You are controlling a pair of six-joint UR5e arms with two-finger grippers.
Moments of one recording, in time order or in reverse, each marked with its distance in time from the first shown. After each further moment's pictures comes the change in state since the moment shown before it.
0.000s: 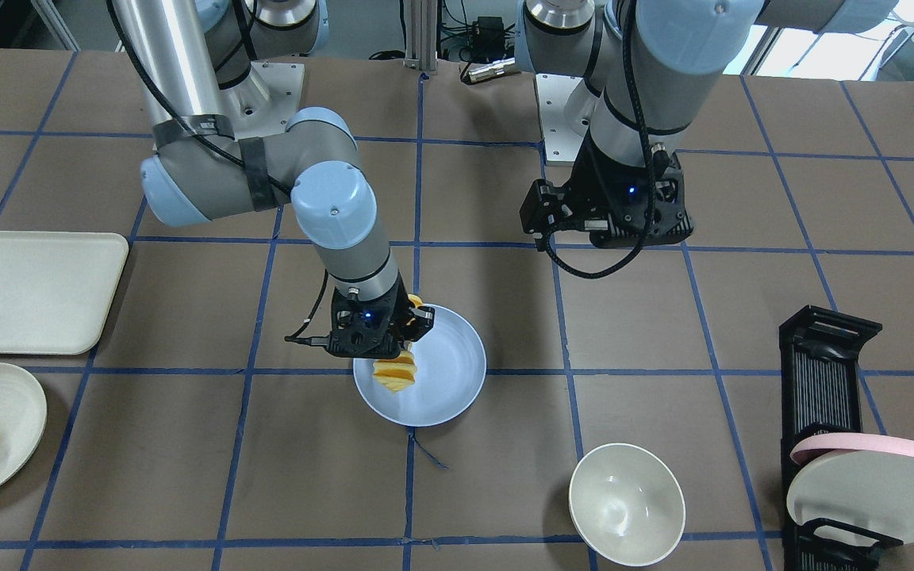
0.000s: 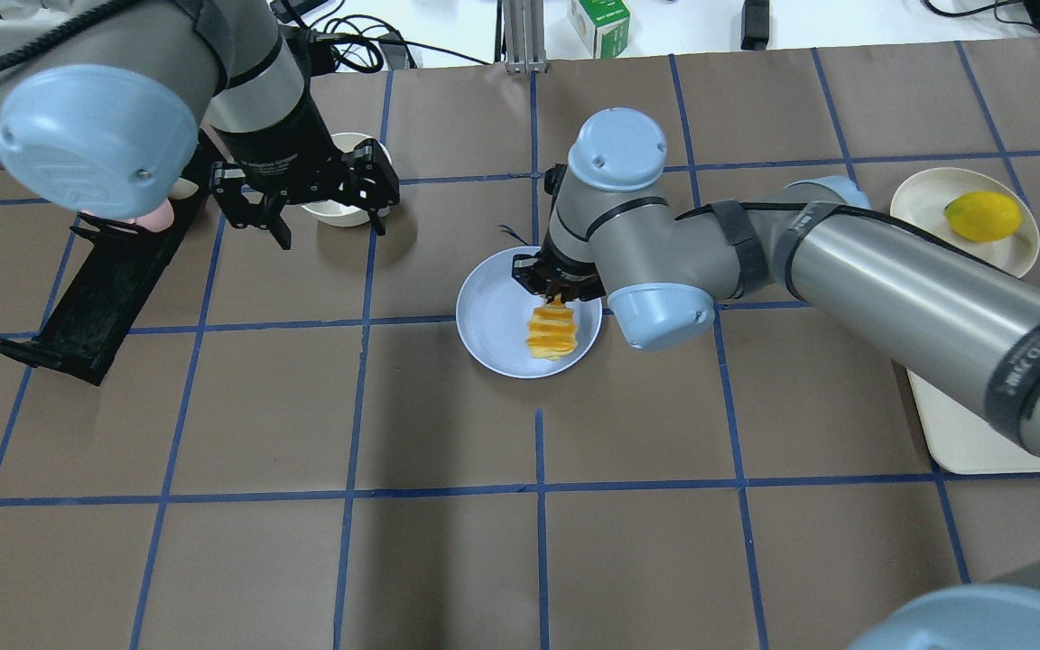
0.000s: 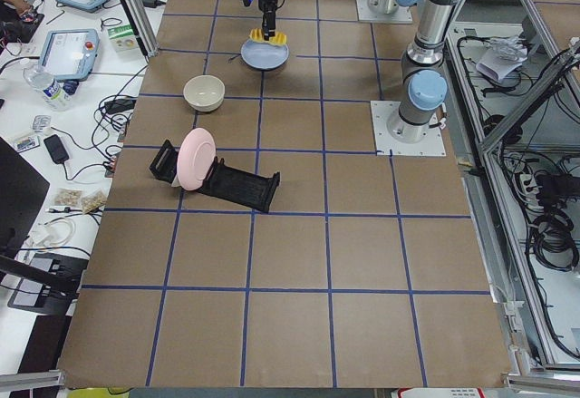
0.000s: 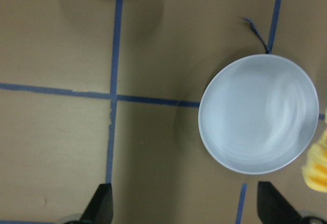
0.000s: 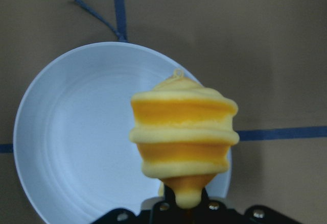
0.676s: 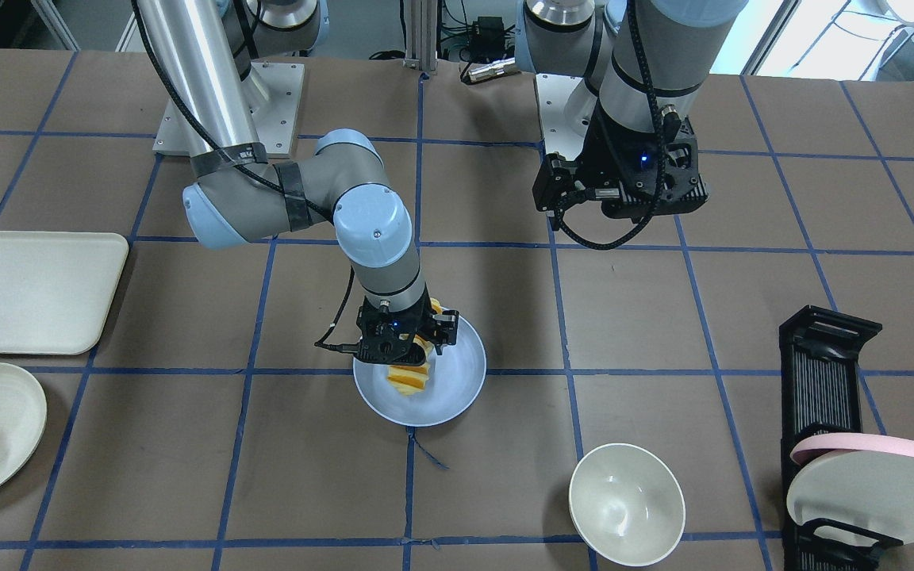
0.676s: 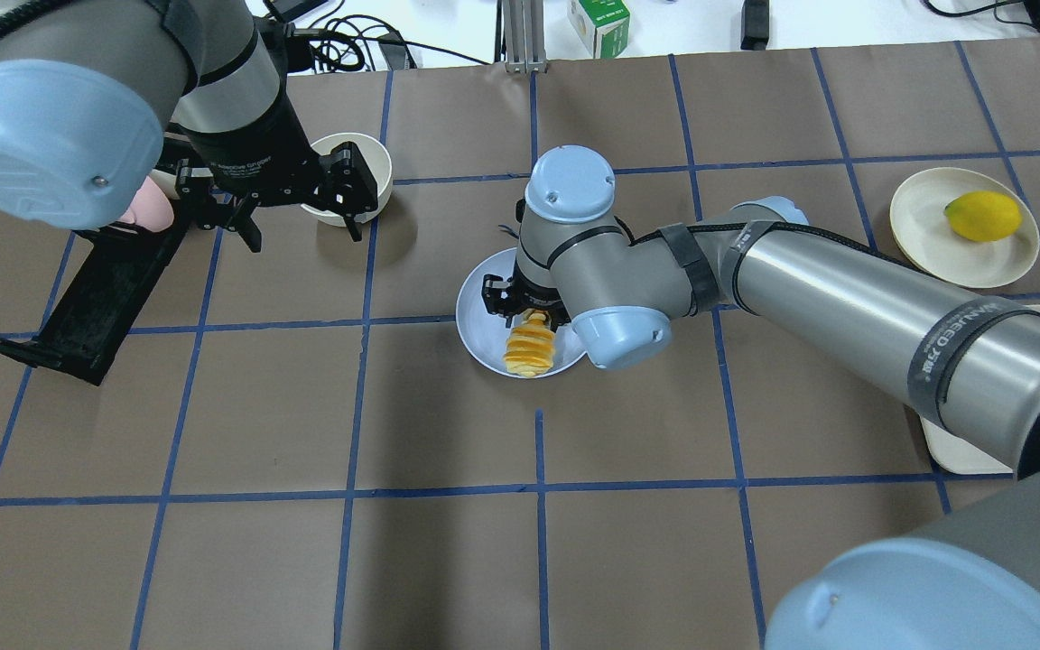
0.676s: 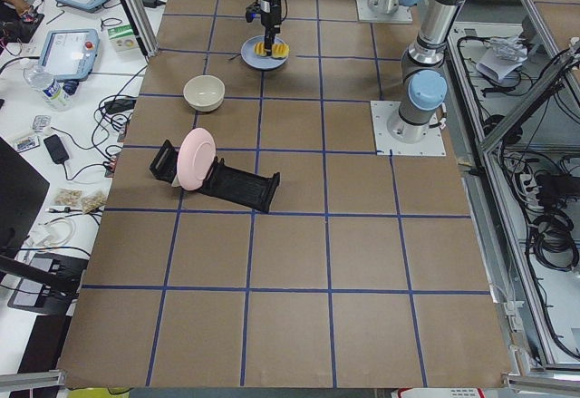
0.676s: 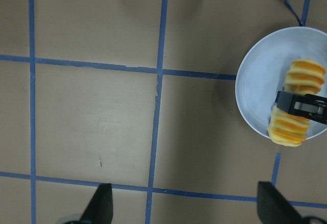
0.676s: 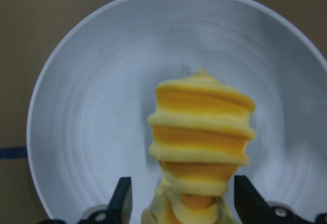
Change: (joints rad) left arm 0.000 0.034 -0.004 -0.022 0.034 -0.003; right arm 0.030 0.056 -0.017 -0.018 -0.013 0.031
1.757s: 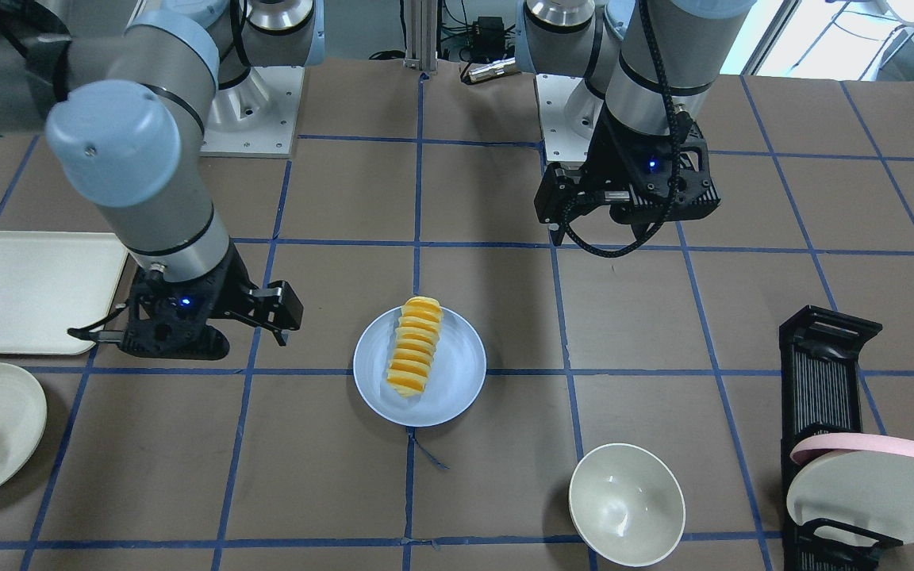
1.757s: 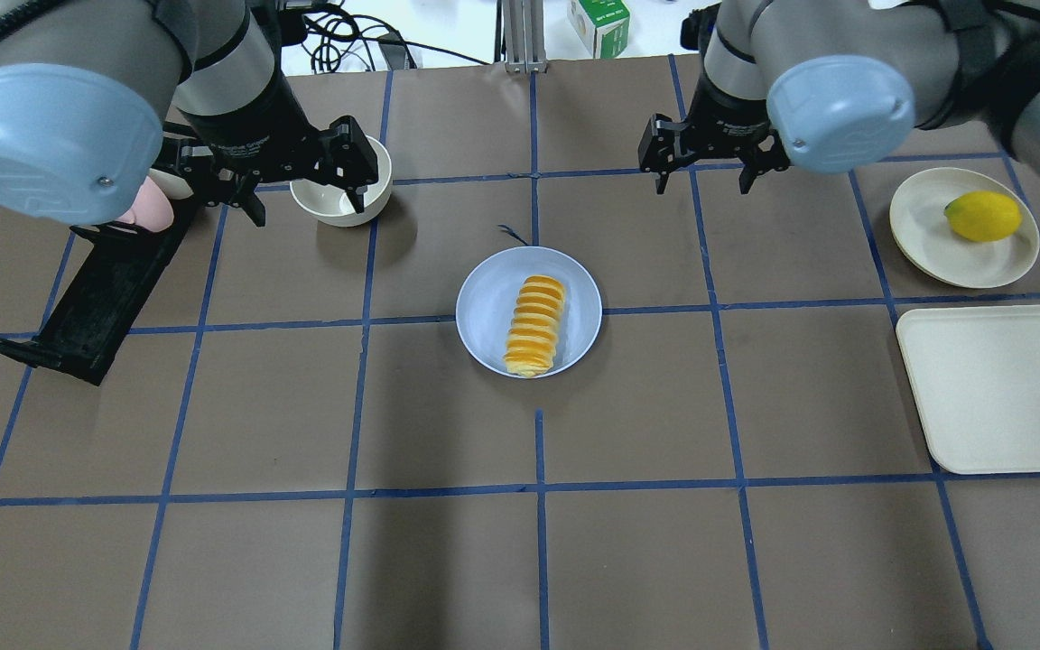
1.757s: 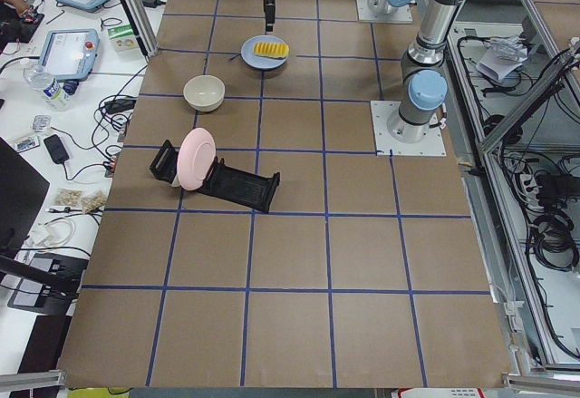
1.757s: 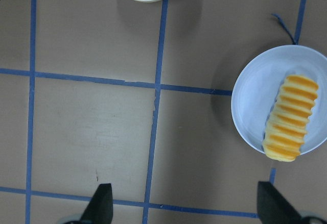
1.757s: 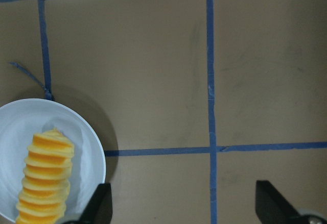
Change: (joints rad) left arm 0.005 -0.009 0.006 0.096 -0.022 0.003; right arm -0.298 -0.245 -0.217 0.503 -0.110 -0.399
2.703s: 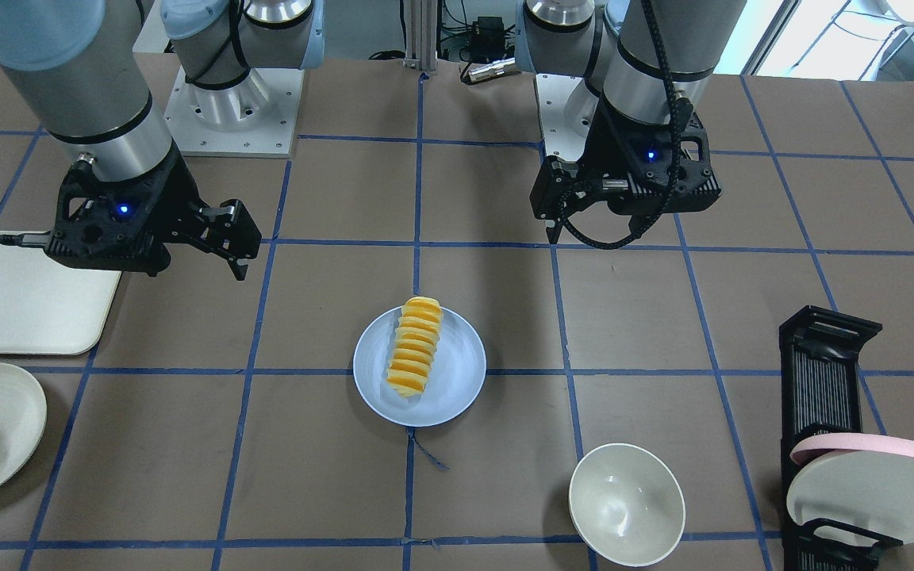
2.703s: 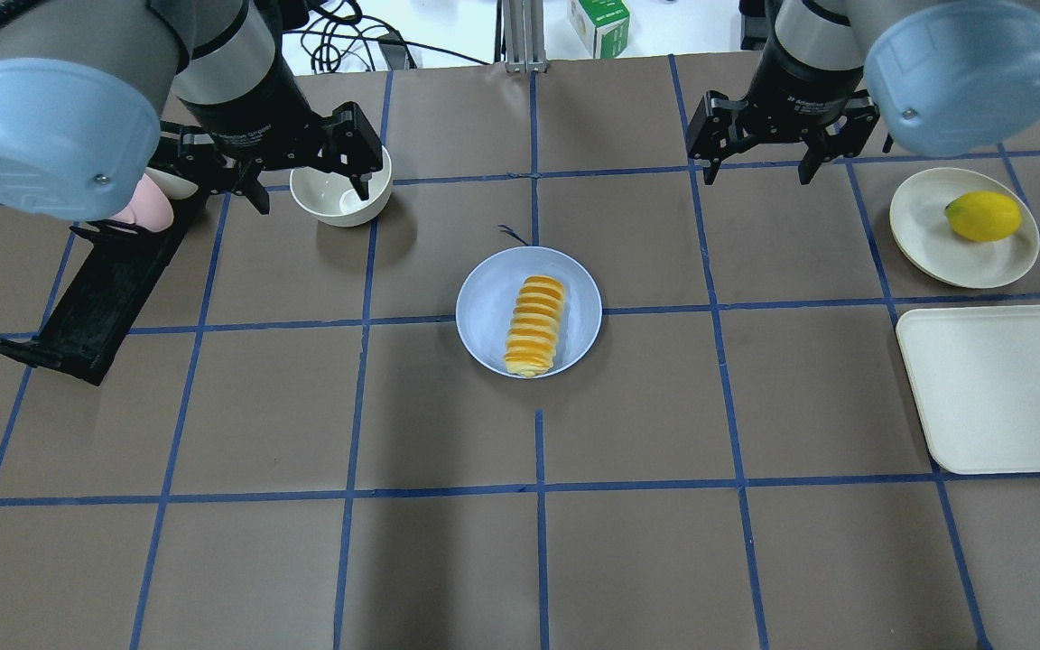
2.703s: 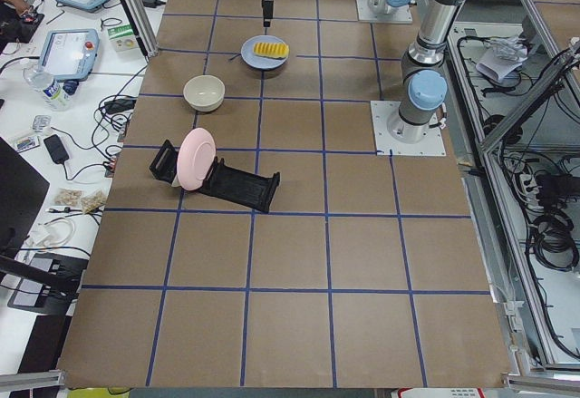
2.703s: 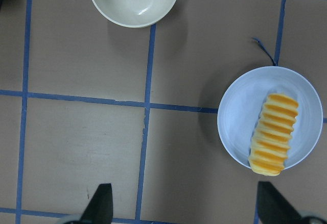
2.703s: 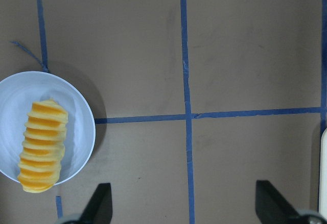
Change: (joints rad) left arm -0.006 0.004 0.011 0.010 -0.006 0.002; right arm -0.036 -0.126 -0.012 0.144 -0.013 -0.025
